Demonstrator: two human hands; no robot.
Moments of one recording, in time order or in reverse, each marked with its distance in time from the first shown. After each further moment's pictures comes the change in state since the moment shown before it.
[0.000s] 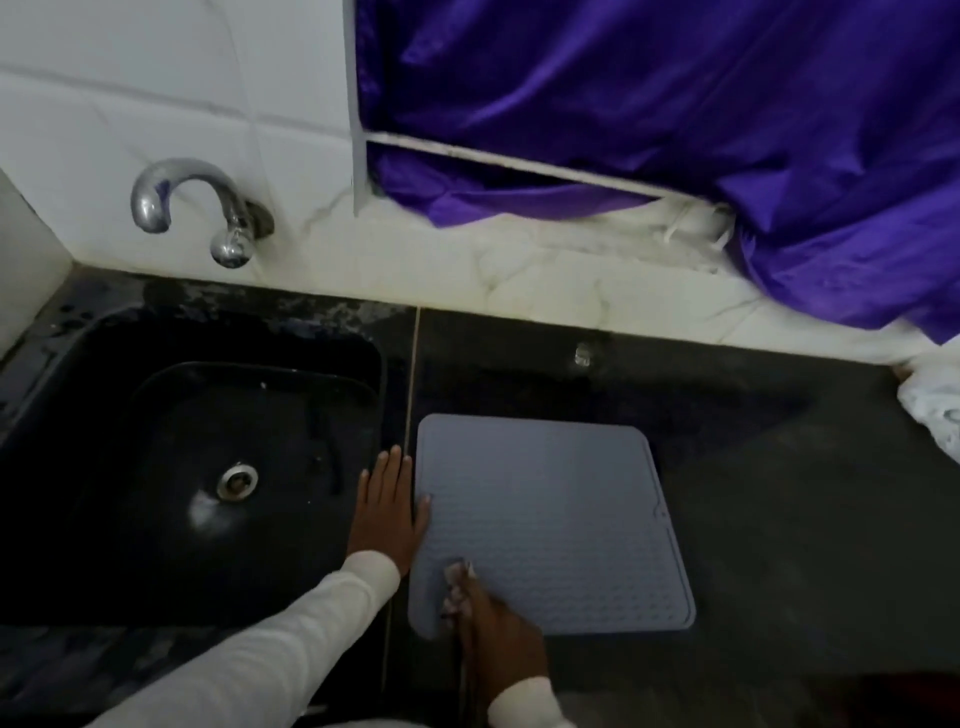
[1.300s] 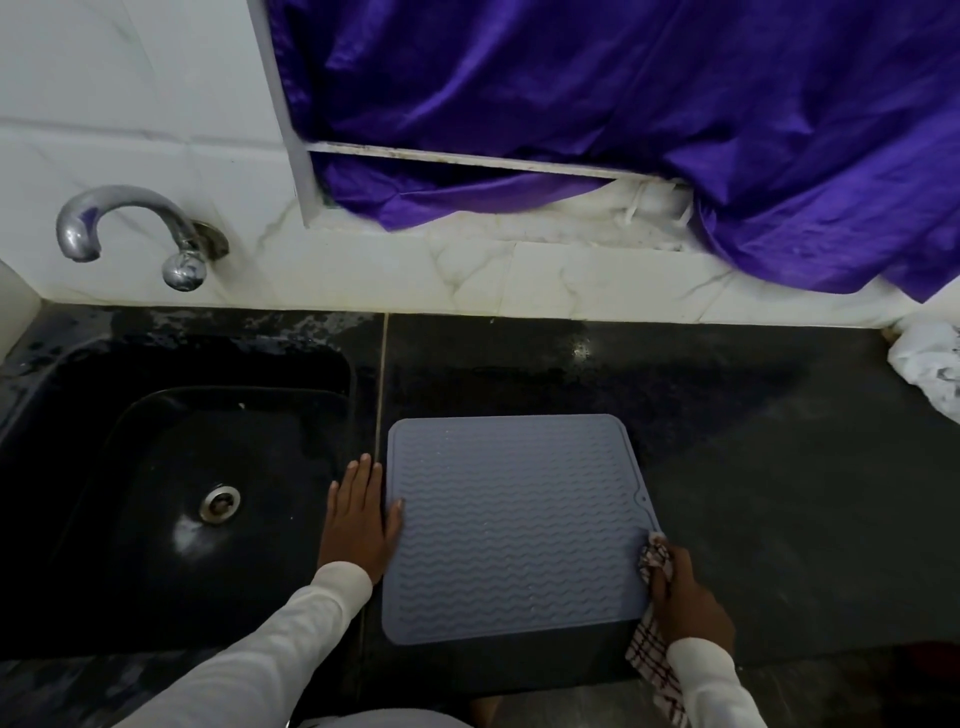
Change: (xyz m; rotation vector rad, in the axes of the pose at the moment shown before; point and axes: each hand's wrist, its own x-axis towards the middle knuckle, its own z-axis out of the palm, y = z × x) left_hand 0.000 0.003 0.001 -0.040 0.001 -0.026; right_hand 0.003 0.194 -0.112 0.014 -0.132 0.852
